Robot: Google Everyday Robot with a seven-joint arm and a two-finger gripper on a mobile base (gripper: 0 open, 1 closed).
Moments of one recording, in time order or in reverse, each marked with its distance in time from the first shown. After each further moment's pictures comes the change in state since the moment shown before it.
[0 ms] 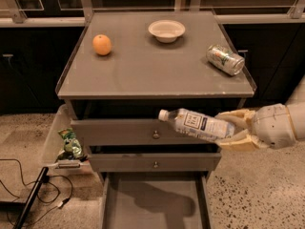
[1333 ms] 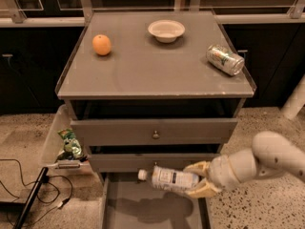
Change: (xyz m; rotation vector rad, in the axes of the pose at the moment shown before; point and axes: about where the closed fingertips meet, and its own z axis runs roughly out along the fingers) arm 0.132 0.073 0.155 -0.269 0.051 0.142
